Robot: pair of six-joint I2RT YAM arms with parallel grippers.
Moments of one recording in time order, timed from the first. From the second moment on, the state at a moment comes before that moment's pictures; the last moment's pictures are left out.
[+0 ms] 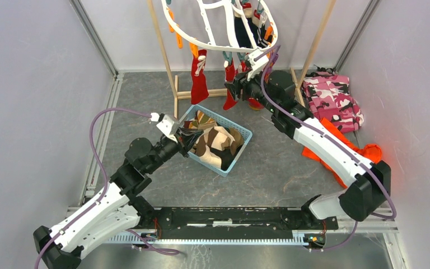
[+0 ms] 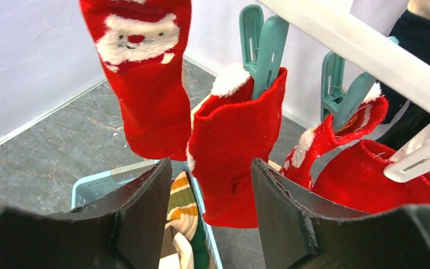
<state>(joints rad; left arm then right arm) -0.73 0.67 0.60 0.14 0.09 -0.13 0.59 1.38 1.27 0.10 -0.12 -0.03</state>
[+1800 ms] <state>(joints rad) -0.73 0.62 0.61 0.13 0.14 -0.12 0.13 1.44 1.41 0.10 0.02 0.02</state>
